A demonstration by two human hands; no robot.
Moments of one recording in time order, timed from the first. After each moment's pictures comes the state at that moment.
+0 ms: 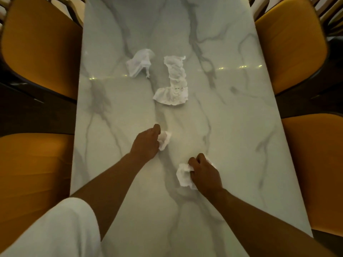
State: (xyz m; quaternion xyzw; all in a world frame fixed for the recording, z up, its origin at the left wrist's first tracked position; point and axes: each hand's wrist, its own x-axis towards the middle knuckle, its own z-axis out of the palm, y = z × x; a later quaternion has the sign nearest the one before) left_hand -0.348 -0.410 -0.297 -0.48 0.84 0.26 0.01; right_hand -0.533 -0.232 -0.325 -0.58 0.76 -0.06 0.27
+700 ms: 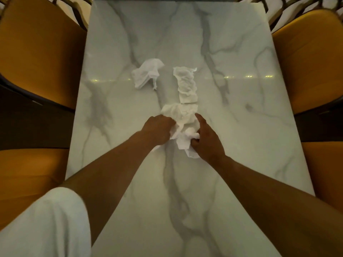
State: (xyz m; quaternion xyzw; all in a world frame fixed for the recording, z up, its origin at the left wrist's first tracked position) left_hand -0.399 -0.522 -0.288 -0.44 0.85 0.23 0.16; right_hand -0.573 -0.410 -0.330 -0.53 0.76 -0.23 0.29
